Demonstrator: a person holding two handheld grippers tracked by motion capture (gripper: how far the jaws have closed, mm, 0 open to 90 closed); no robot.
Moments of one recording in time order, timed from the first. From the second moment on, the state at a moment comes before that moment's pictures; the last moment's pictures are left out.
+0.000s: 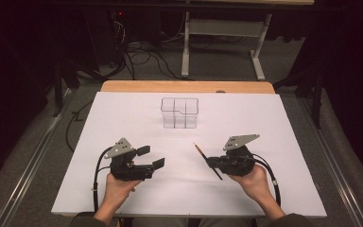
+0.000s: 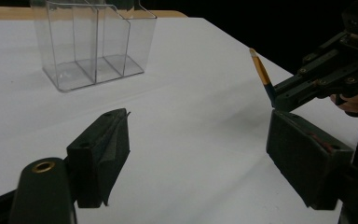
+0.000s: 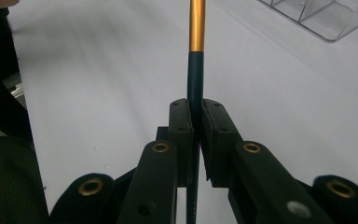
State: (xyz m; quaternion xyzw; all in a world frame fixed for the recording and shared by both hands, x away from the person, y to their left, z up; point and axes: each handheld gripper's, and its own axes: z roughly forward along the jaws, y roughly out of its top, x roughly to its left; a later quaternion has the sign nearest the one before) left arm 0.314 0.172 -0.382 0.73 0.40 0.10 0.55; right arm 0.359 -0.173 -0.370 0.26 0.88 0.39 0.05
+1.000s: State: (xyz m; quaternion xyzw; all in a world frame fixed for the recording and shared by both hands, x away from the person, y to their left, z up) left arm 0.325 0.114 -0.361 0.75 0.34 0.09 0.56; right arm 0.354 -0.172 -0.365 0.25 0.88 0.41 0.05
